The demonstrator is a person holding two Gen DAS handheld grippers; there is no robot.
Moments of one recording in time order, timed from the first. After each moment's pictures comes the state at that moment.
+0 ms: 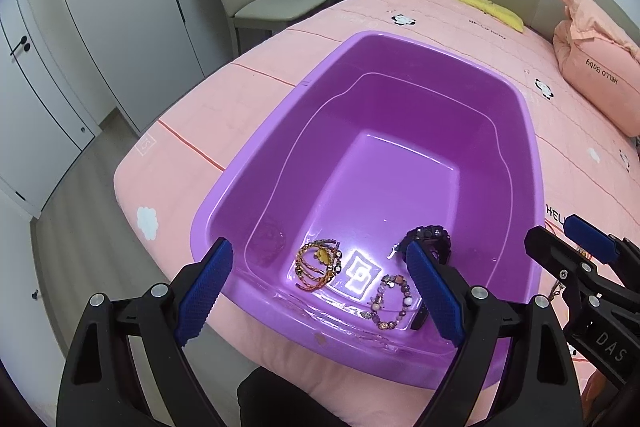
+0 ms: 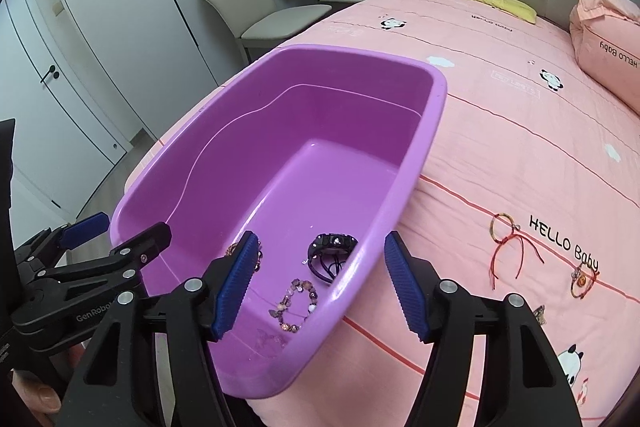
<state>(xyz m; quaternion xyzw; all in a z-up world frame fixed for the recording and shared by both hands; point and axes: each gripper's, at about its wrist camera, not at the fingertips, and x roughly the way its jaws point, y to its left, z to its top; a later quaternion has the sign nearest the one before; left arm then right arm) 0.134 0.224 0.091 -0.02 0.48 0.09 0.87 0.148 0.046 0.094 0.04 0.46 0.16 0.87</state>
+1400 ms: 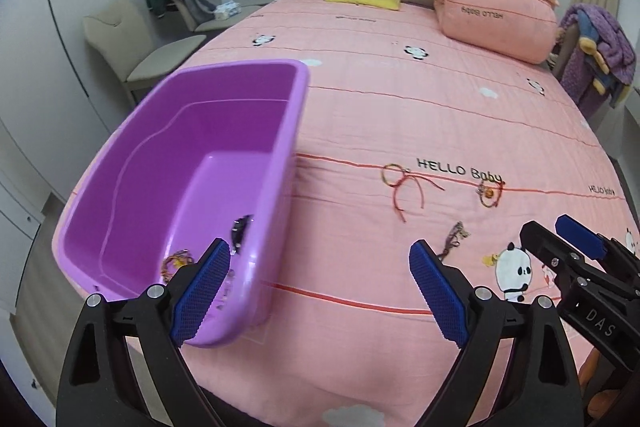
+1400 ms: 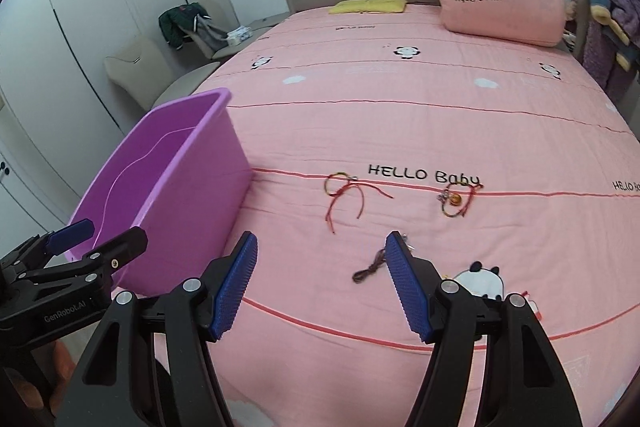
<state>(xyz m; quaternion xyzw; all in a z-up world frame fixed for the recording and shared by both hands) 0.080 0.035 0.092 0.07 0.44 -0.08 0.89 0.031 -0.161 0.074 0.14 0.41 0.00 0.90</state>
